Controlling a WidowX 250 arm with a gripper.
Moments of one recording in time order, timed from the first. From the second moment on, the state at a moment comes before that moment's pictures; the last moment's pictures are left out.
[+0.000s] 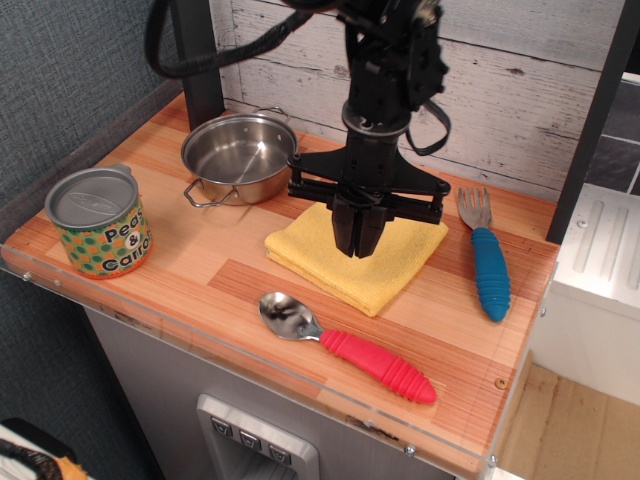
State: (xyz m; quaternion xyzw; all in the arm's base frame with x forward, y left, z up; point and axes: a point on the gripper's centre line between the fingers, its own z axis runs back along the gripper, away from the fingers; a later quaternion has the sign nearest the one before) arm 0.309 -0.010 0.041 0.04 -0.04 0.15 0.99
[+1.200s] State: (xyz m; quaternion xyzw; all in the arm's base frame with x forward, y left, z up) arm 0.351 -0.005 0.010 0.04 -0.06 0.14 0.99
